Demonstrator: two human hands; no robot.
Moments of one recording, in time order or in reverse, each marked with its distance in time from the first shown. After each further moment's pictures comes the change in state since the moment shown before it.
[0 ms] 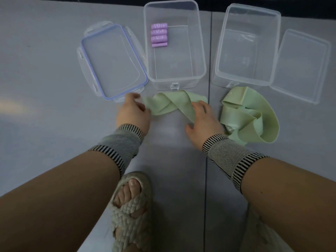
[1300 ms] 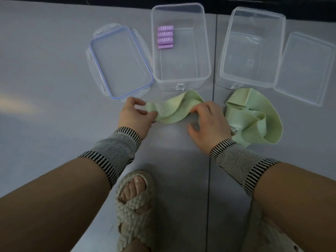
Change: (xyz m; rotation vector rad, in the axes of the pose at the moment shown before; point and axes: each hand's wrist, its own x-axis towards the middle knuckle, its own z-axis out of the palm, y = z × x) left_hand -0.023 0.006 -0.026 -0.352 -0.144 -0.169; right_hand -0.014 -0.004 -0.008 0.005 0.250 -0.255
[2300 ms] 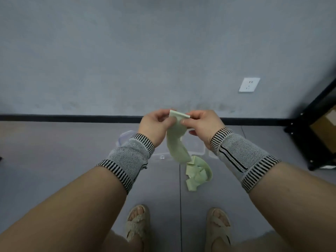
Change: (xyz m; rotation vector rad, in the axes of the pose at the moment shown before) left_hand -0.305 0.269 -0.098 -0.190 -0.193 0.615; right_hand -0.092 -0.174 -0.380 0.803 0.075 0.132
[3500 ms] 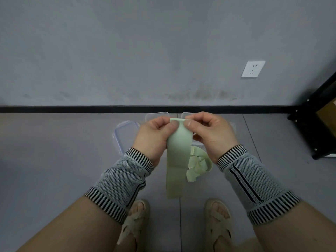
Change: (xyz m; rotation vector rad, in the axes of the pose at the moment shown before) left_hand -0.031 -0.024 0.021 -0.351 -0.065 -0.195; right_hand -0.030 0.037 -0.002 0.254 0.068 -0.032
